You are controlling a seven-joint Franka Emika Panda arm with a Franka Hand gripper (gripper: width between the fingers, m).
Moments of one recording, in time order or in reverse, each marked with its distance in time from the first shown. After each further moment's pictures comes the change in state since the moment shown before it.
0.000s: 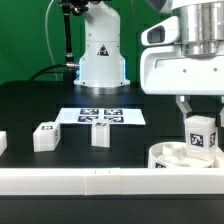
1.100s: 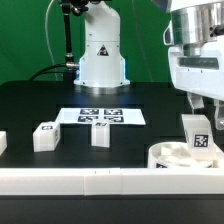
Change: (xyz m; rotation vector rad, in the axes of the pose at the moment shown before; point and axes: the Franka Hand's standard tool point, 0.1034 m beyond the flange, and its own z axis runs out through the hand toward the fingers) arm -0.004 -0.003 -0.002 0.013 -0.051 0.639
